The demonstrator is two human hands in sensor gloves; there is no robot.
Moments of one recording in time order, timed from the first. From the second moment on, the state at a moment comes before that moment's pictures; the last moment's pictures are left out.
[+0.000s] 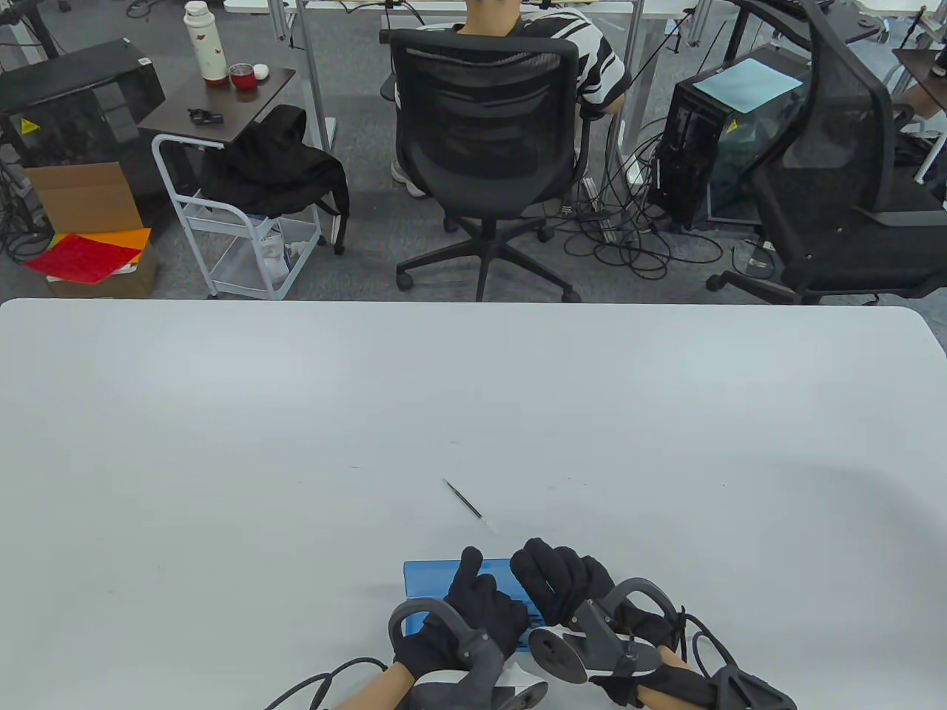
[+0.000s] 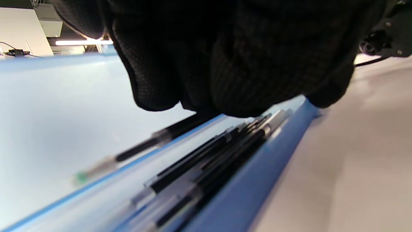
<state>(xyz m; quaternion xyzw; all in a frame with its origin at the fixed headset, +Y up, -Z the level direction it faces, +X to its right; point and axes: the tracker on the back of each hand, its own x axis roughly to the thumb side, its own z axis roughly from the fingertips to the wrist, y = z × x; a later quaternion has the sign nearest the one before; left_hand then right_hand) -0.016 -0.734 -0.220 0.11 -0.38 -0.16 0.90 0.108 -0.747 -0.250 -0.33 -0.01 -0.93 0.13</state>
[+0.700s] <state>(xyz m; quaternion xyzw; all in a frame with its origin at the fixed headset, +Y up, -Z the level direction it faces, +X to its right) -0.059 -0.663 -0.216 0.17 -0.37 -0.09 0.91 0.108 -0.747 -0.250 -0.33 -0.01 -0.93 0.13</state>
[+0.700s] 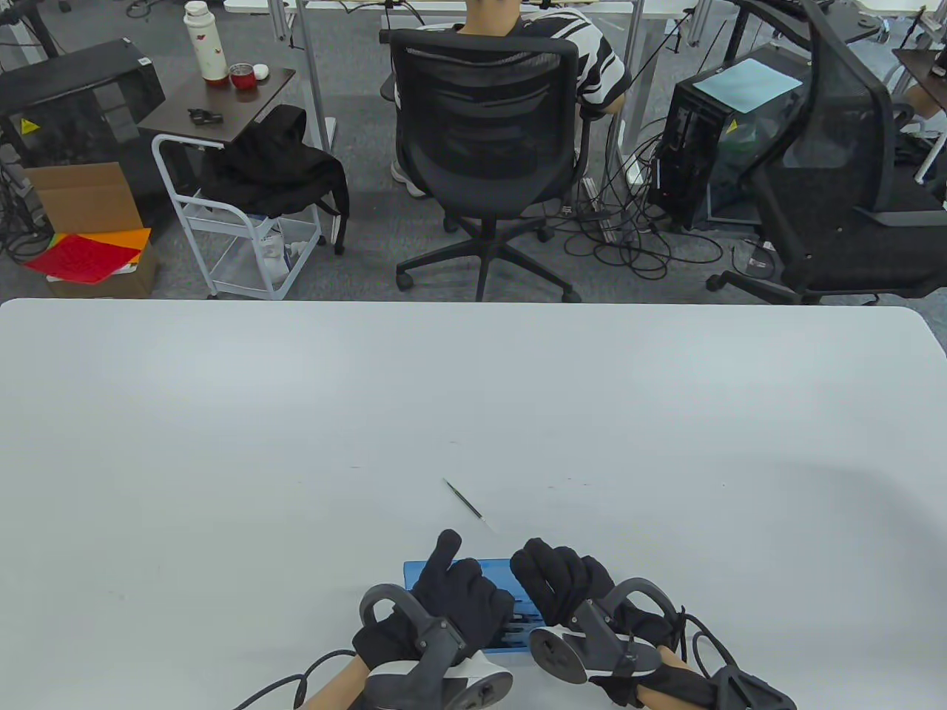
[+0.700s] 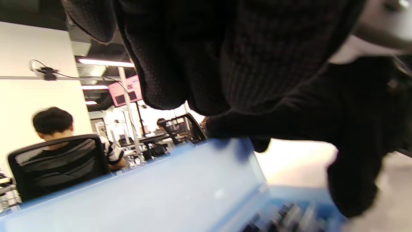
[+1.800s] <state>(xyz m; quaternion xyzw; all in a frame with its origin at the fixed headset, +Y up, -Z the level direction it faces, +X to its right) -0.091 -0.712 -0.405 -0.02 -0.17 -0.06 0.98 0.108 -0.747 -0.250 -0.33 -0.01 -0.93 0.13</state>
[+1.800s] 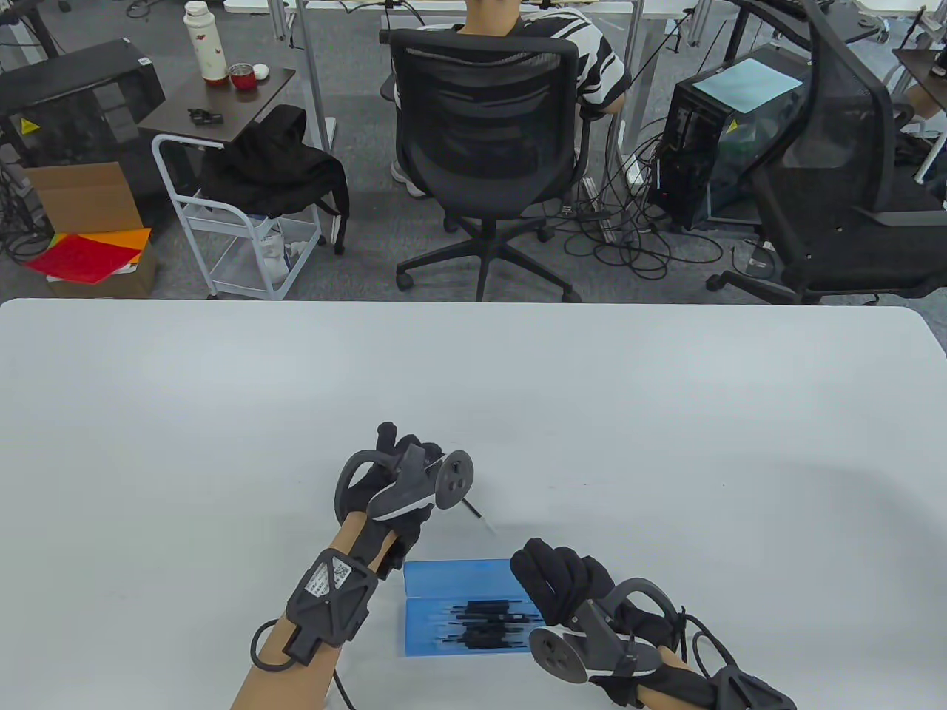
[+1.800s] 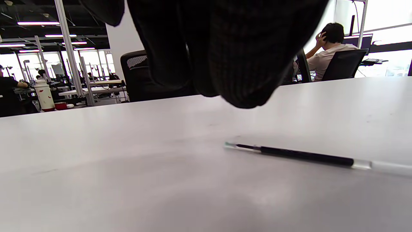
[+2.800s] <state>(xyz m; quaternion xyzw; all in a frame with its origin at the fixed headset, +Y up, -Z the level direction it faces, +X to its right) -0.066 -0.745 -0.416 -0.08 -0.23 -0.07 0.97 0.108 -0.747 -0.250 -0.33 -0.01 -0.93 0.13</state>
